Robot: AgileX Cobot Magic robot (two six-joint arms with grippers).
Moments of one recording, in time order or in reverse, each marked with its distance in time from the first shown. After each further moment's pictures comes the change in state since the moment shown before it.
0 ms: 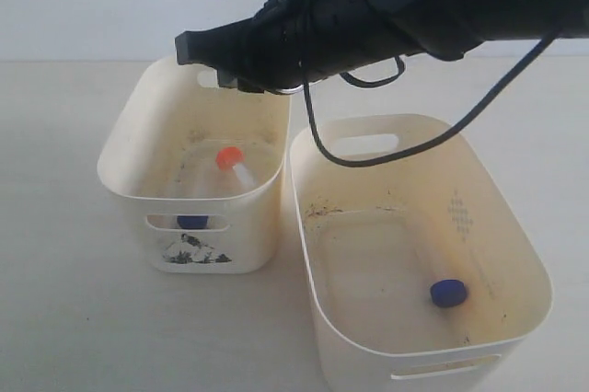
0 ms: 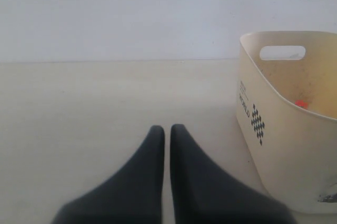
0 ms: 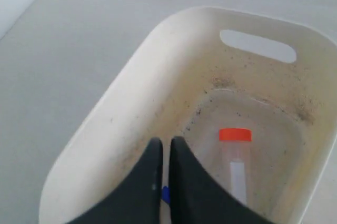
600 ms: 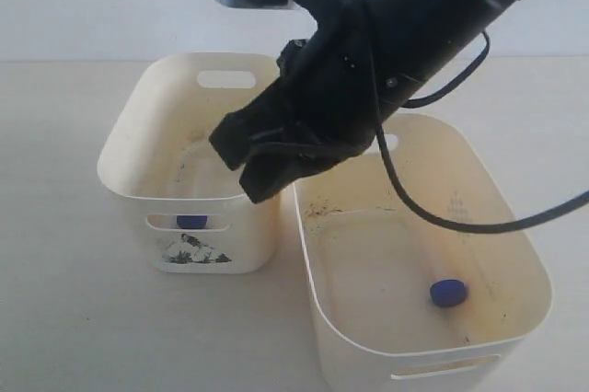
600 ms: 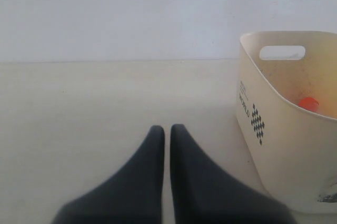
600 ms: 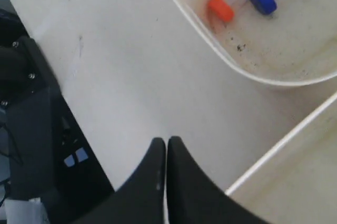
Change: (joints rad) left arm 0.000 0.000 0.000 0.000 0.000 0.000; right arm 0.000 -0.183 -0.006 -0.191 0.734 -0.005
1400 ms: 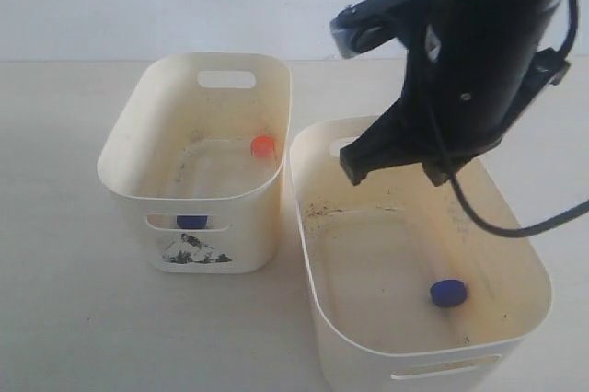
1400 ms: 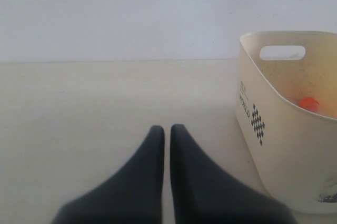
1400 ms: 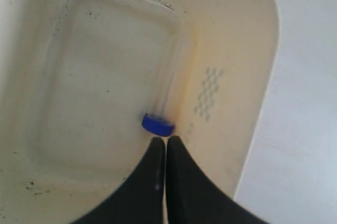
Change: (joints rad) left arm 0.000 0.000 0.000 0.000 0.000 0.000; right arm 0.071 0.004 -0.001 -0.864 0.223 0.769
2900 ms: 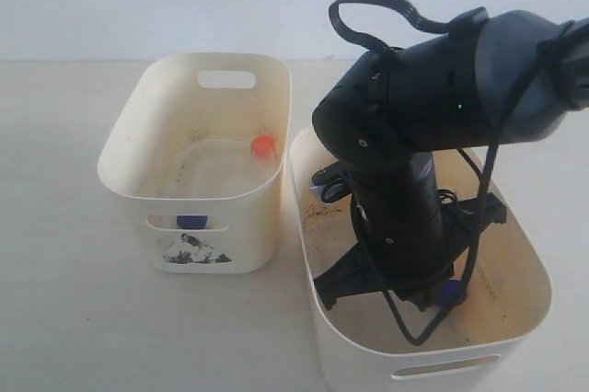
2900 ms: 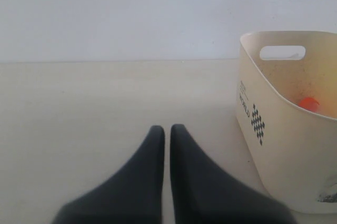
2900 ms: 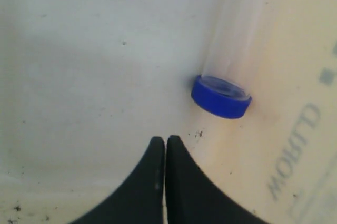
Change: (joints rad) left arm 0.000 0.000 0.000 0.000 0.000 0.000; right arm 0.060 0.278 0.138 0.054 -0.080 0.200
